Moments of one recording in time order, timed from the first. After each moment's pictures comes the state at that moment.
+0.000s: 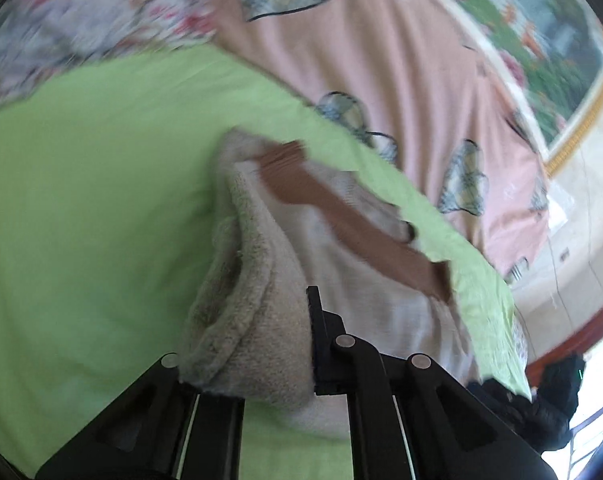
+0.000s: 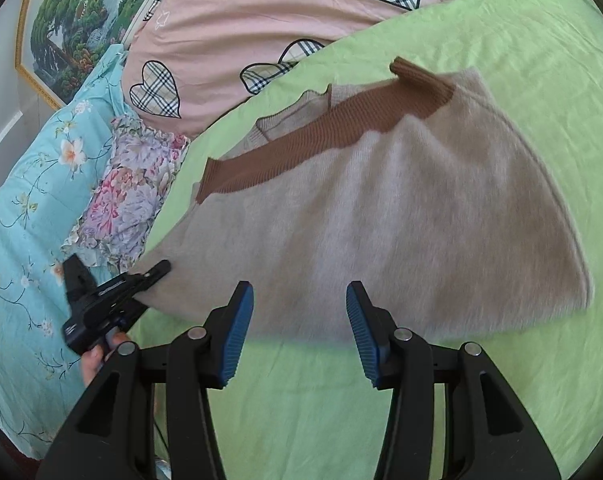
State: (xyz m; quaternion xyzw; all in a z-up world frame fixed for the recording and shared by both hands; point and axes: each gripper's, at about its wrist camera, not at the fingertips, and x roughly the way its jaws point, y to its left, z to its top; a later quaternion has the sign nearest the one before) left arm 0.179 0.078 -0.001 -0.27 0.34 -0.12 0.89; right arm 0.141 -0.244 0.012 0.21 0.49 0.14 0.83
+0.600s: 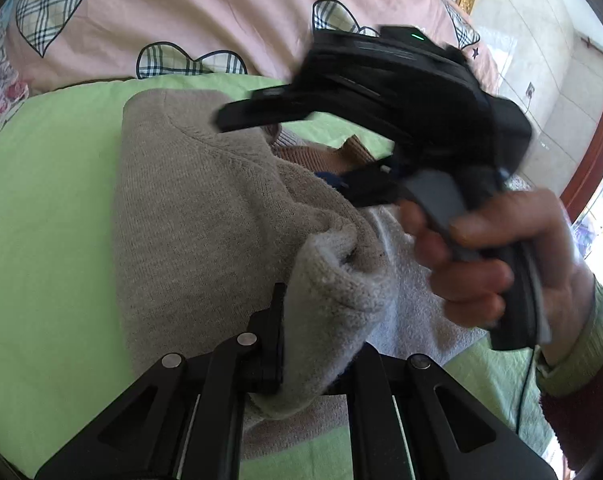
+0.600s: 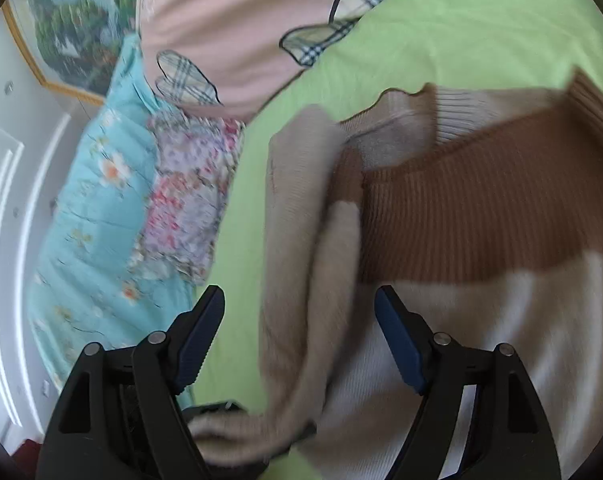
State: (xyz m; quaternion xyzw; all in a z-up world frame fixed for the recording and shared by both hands) left arm 0.191 -0.109 -0.007 -0.04 0.39 -0.23 0.89; right arm 0.316 -0.202 -0.036 0.26 0.57 0.30 0.72
